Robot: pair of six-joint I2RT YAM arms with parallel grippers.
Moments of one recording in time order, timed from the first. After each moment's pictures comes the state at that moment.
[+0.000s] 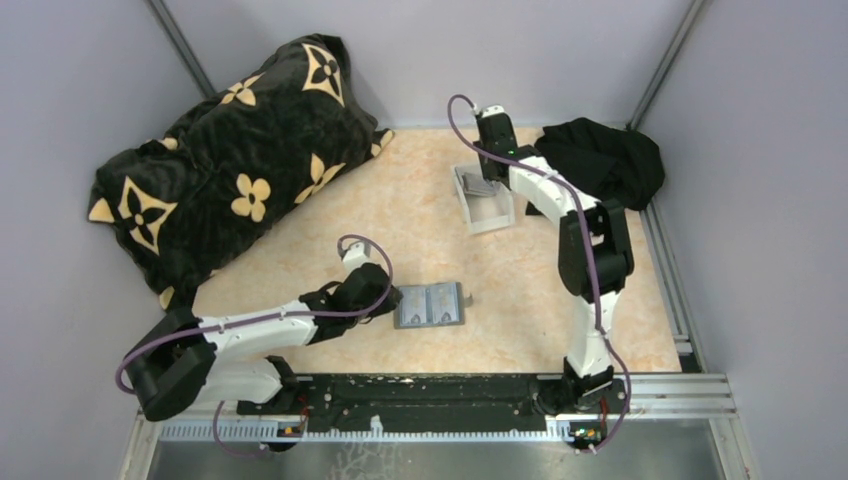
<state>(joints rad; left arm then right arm) -0.92 1.25 0.47 0.01 -0.36 -1.05 0.38 2.01 1.64 -0.39 0.31 0.02</state>
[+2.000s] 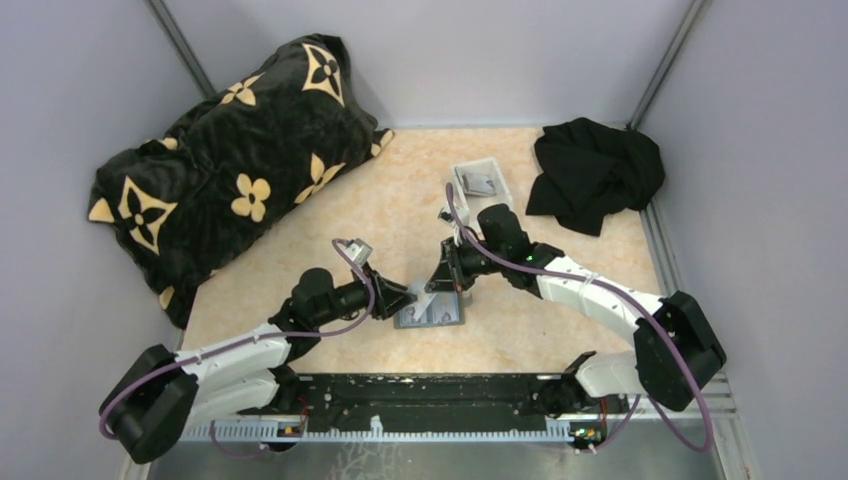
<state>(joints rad) -0.72 0.99 0.21 0.64 0.33 -0.54 0.69 1.29 0.78 -0.10 -0.66 0.39</state>
